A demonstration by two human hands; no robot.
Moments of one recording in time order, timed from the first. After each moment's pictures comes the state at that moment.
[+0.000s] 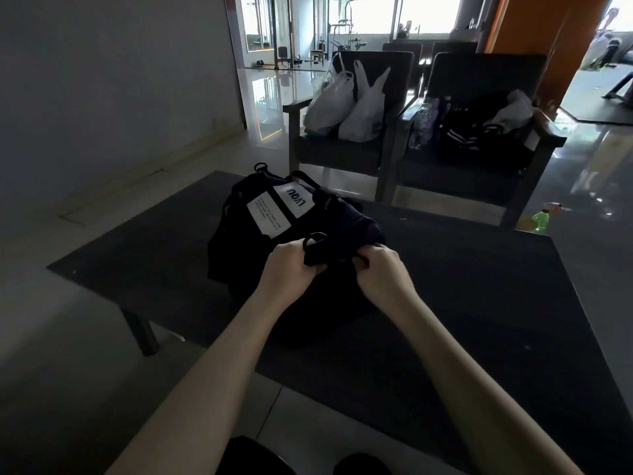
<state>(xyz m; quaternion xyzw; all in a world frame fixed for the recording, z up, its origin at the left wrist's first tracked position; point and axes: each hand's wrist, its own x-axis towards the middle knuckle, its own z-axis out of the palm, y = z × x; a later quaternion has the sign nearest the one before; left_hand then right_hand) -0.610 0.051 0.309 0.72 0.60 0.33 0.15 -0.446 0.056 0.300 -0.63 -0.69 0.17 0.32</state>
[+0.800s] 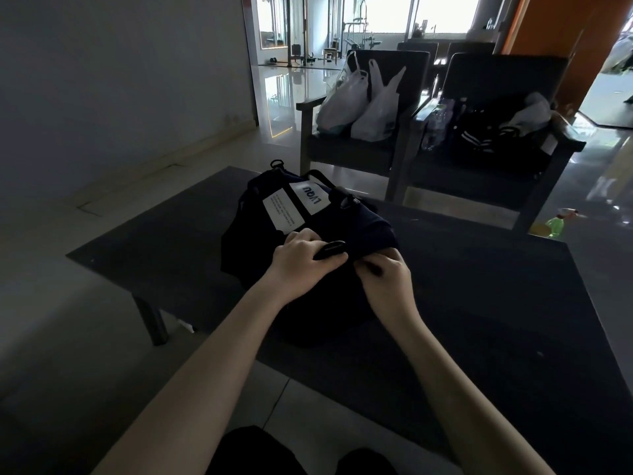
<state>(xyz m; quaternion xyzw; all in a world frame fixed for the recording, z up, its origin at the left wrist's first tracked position) -0.619 0.042 0.322 0.73 0.61 0.24 0.19 -0.463 0.038 0.282 -0.57 -0.63 0.23 0.48</state>
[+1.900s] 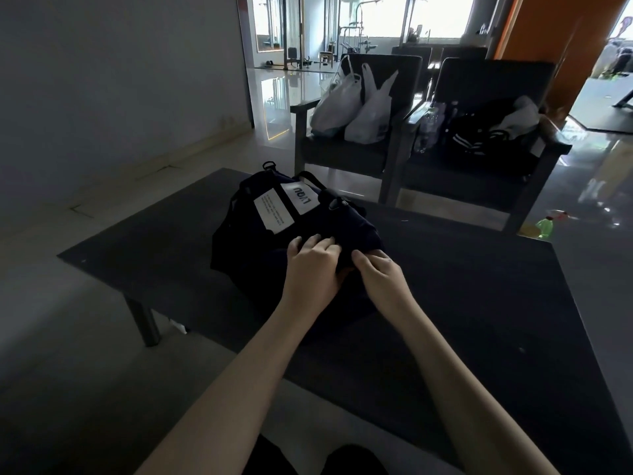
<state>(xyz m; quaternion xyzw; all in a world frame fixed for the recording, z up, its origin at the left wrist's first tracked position) -0.572 0.037 0.291 0.75 0.59 0.28 -0.08 -0.442 0.038 0.288 -0.54 -0.60 0.38 0.45</state>
